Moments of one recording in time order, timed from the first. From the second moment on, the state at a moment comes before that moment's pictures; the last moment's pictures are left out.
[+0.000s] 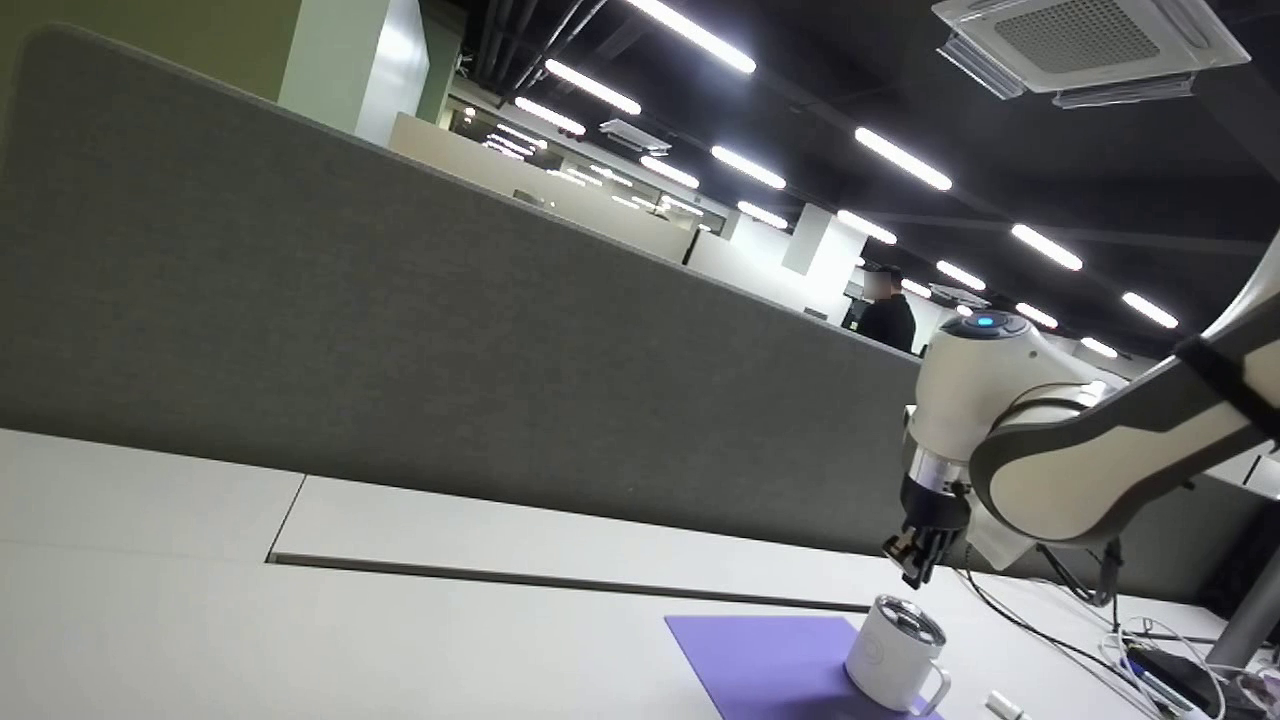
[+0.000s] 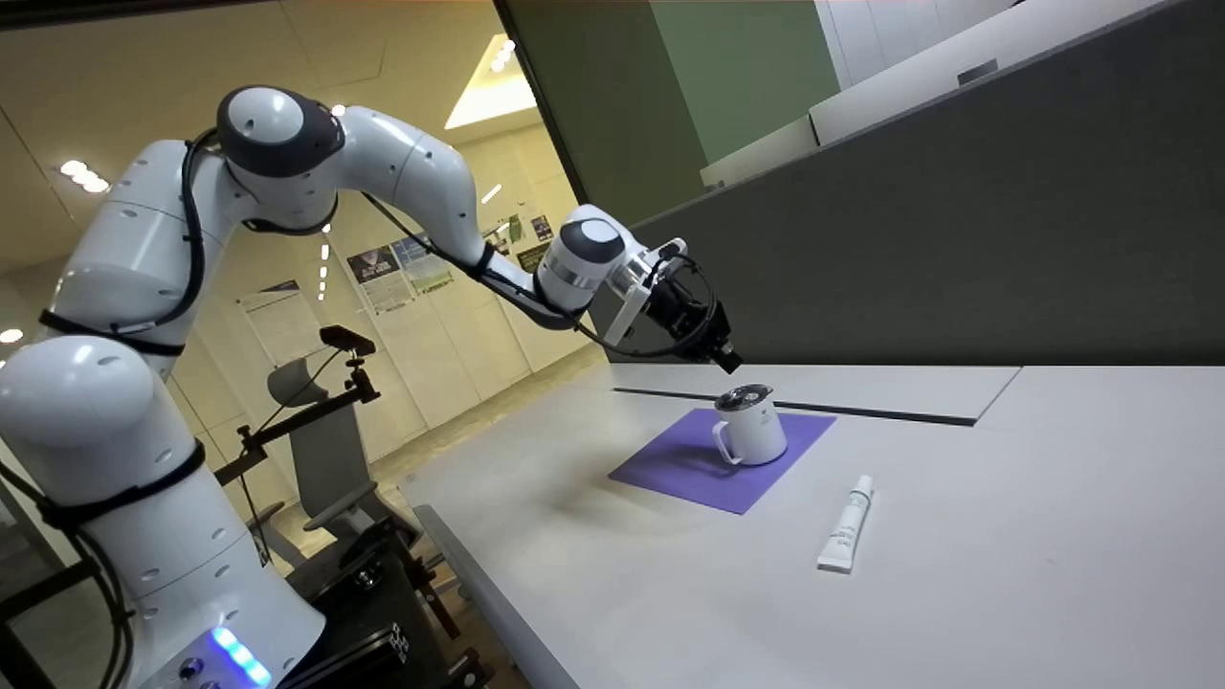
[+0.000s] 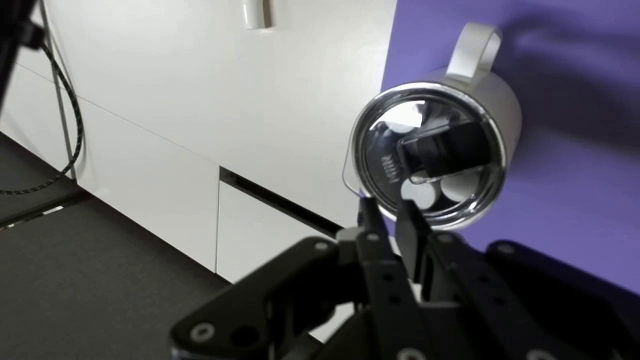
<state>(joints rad) 0.27 0.75 -0.38 -1.77 -0.51 2.62 0.23</state>
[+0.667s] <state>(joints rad) 0.19 0.63 -0.24 -1.76 -0.51 2.35 0.04</state>
